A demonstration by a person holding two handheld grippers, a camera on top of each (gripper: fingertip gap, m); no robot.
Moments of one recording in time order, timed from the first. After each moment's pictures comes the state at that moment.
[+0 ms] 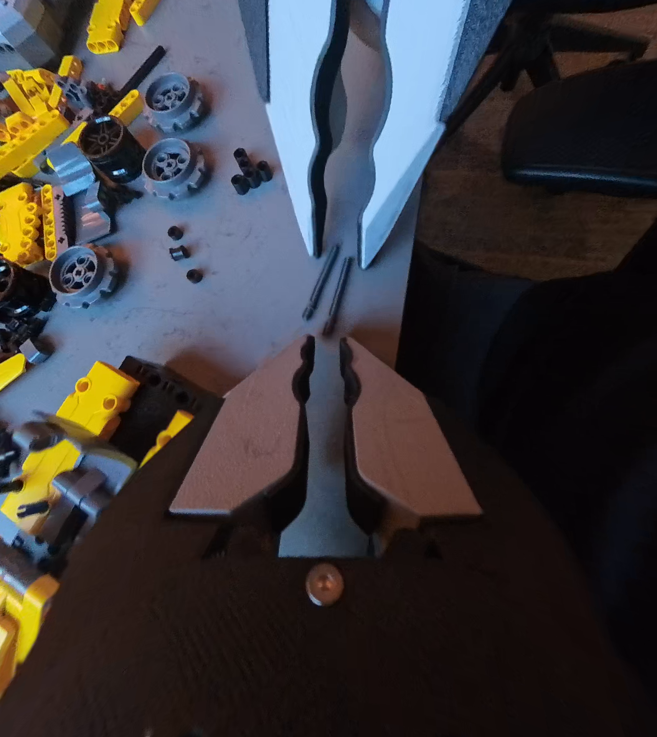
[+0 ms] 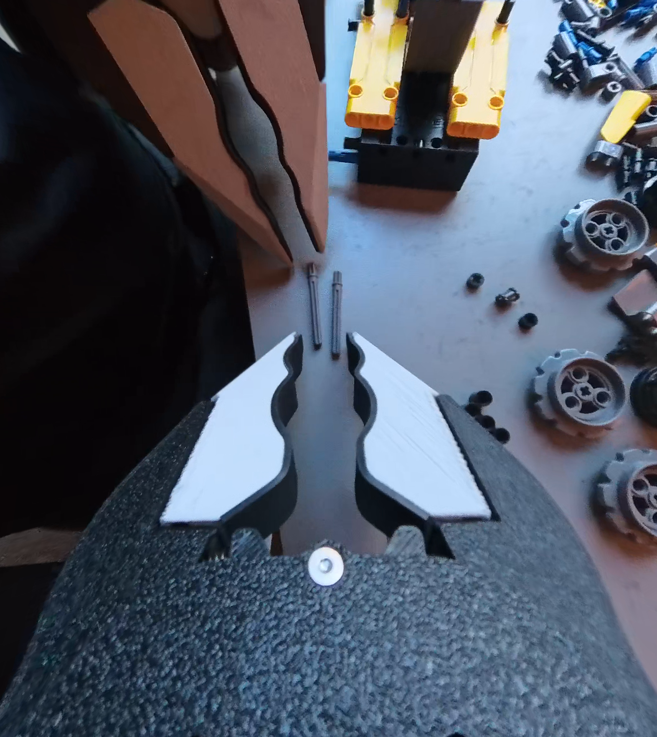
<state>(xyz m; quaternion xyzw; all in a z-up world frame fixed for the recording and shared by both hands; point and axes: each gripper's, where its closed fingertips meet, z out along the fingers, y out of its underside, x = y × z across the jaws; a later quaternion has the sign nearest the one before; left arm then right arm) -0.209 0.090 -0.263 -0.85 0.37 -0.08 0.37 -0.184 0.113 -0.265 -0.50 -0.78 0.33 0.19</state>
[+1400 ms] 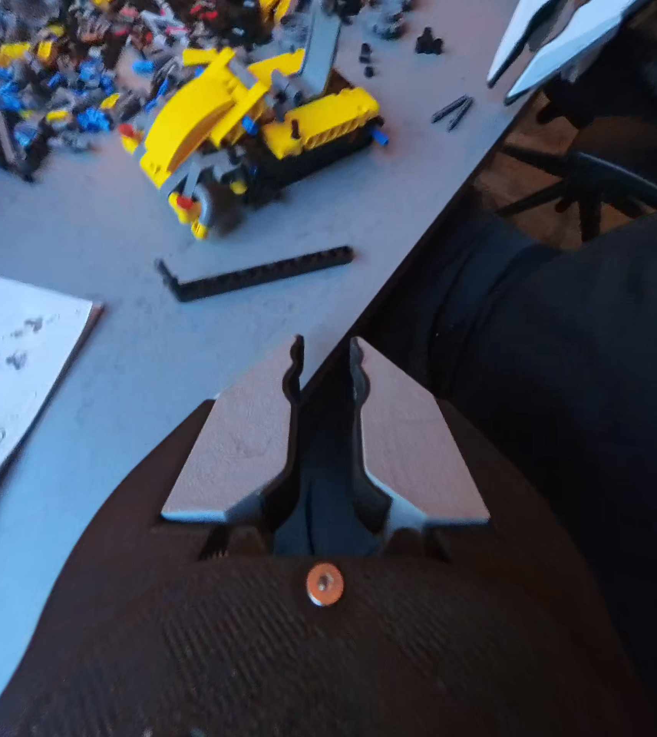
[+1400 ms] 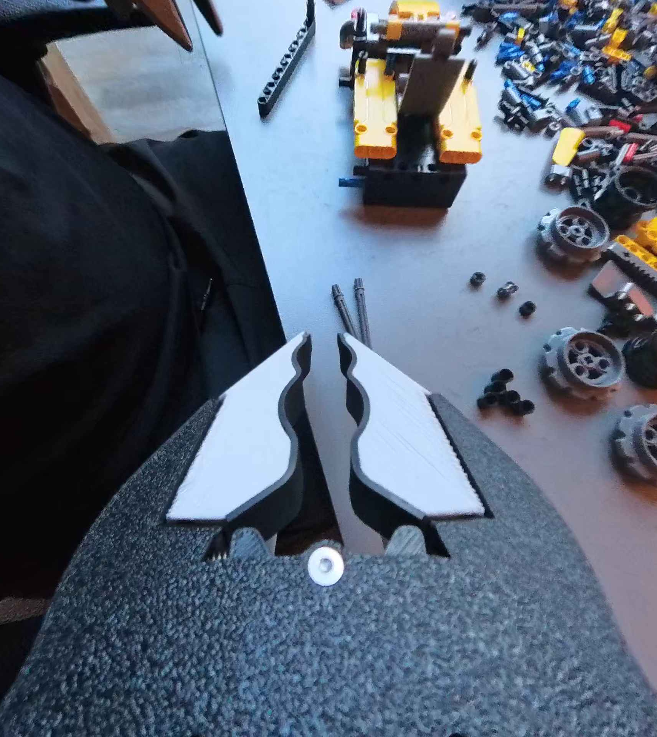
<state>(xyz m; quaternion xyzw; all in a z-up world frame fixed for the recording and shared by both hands) -0.349 -0.047 -0.251 -0.89 0.13 -0.10 0.44 -0.174 0.099 -0.253 -0.52 -0.74 0.34 0.26</state>
